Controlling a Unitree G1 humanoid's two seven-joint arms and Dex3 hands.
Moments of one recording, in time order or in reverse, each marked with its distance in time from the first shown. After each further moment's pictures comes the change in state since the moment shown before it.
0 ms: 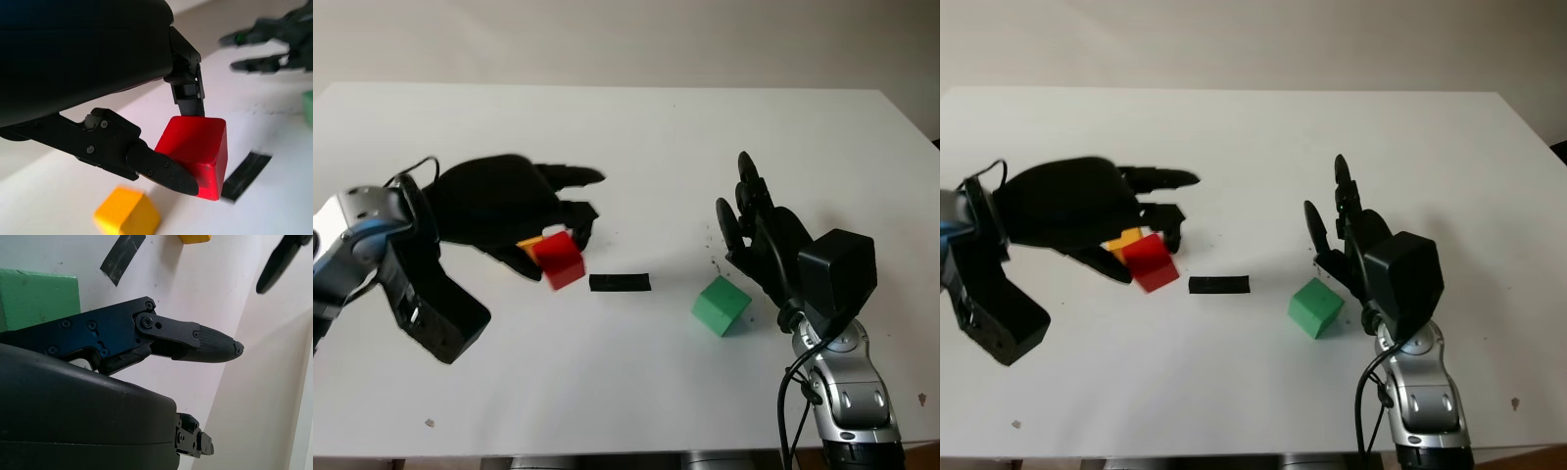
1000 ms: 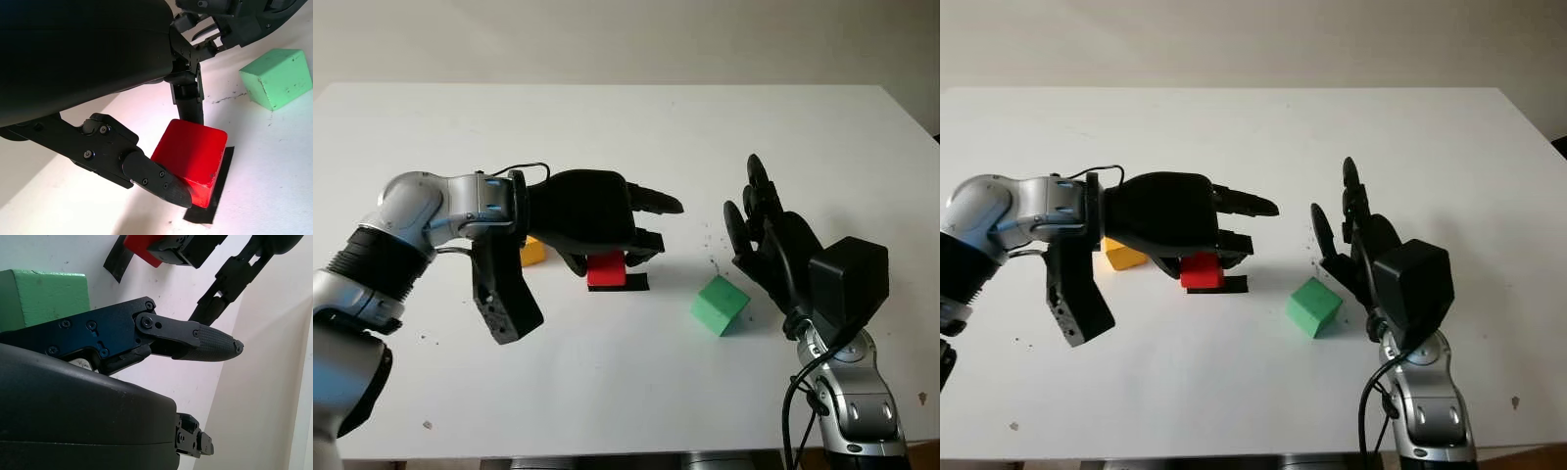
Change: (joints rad) left arm -0.257 -0.212 -0.259 0.358 0.381 -0.235 0.330; right arm 0.047 0.003 -0.013 -0.051 0.020 0.006 -0.021
